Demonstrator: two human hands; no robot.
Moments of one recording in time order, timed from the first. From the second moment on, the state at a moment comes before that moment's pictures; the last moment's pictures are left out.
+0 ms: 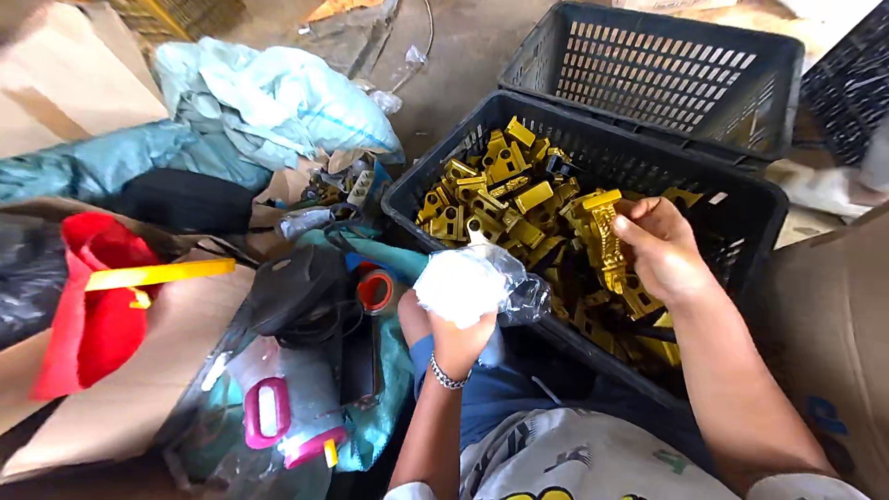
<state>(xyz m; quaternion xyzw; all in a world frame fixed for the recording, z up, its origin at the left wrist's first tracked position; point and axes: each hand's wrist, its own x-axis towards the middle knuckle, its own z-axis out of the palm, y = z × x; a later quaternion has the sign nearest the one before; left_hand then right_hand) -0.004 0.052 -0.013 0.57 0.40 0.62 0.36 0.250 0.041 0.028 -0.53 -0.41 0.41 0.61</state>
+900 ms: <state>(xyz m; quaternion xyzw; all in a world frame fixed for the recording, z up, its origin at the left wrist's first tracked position) 0.015 0.040 -0.014 0.65 0.42 0.57 0.27 0.196 0.027 0.022 -0.48 -0.54 0.55 0.41</state>
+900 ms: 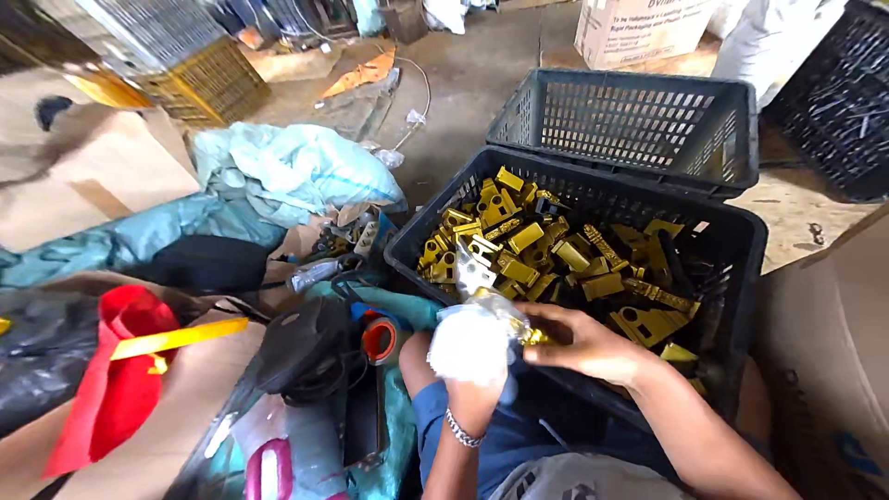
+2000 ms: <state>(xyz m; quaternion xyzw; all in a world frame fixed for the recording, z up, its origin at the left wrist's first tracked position) 0.002 0.016 0.015 0.39 0.35 0.44 0.73 0.206 -0.006 0.005 -0.30 -0.32 0.72 0.54</state>
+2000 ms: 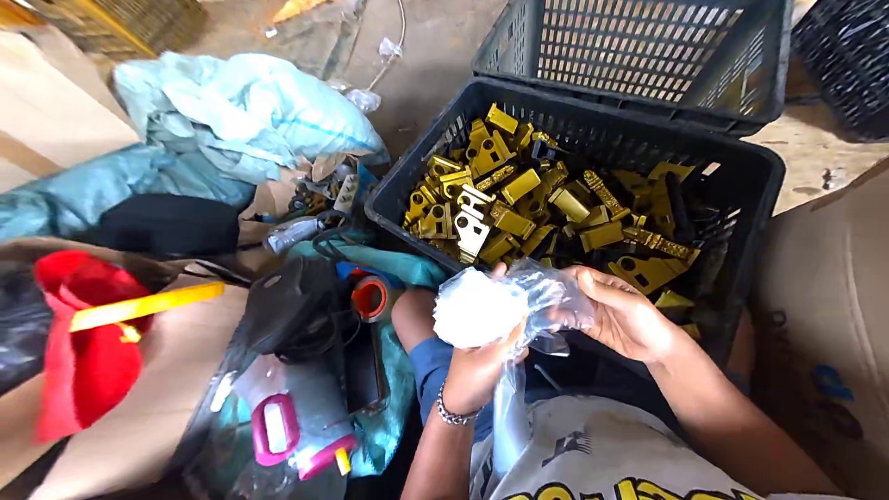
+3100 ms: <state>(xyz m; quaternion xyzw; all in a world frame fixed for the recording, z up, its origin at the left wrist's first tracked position) -0.077 0.031 -0.015 0.60 0.38 0.48 0.51 0.154 0.057 0.030 -0.35 -0.73 0.50 0.32</state>
